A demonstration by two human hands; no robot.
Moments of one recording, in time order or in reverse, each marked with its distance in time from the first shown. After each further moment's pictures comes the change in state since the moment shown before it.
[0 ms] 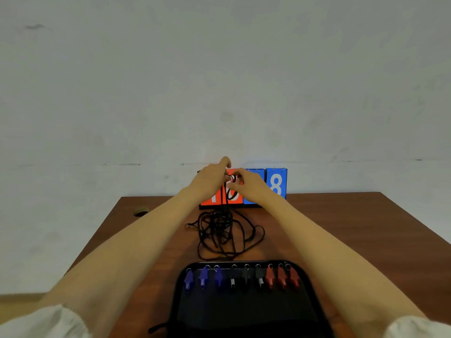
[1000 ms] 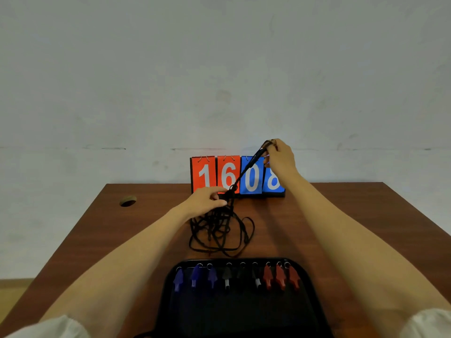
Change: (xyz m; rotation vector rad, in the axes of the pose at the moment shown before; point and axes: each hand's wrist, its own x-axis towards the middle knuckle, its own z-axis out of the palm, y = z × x) left_hand -0.003 -0.065 0.083 -0.354 -0.305 -0.182; right_hand 0.047 0.058 -0.036 0.513 0.436 0.184
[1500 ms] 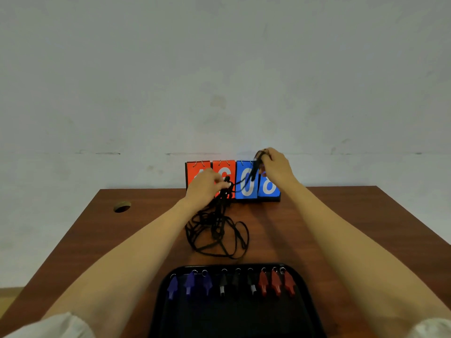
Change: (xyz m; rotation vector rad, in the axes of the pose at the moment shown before) left_hand 0.021 0.042 -0.011 0.176 0.342 0.074; right_hand 0.002 0.007 -0.009 -0.192 -0.104 -0.047
